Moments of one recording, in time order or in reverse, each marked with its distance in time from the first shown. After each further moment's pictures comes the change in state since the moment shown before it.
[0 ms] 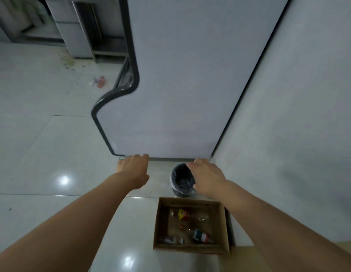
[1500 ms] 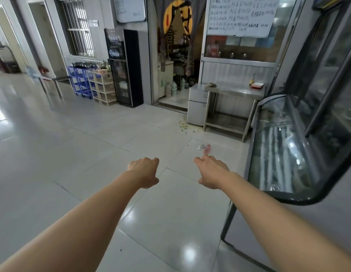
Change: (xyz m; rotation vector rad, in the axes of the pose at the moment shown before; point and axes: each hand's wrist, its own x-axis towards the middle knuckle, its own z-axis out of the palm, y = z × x) left_hand -0.092 -0.602 -0.175 -0.057 0.225 -0.418; right_hand 0.249 -0.560 -0.285 -0.210 0.249 -0.387
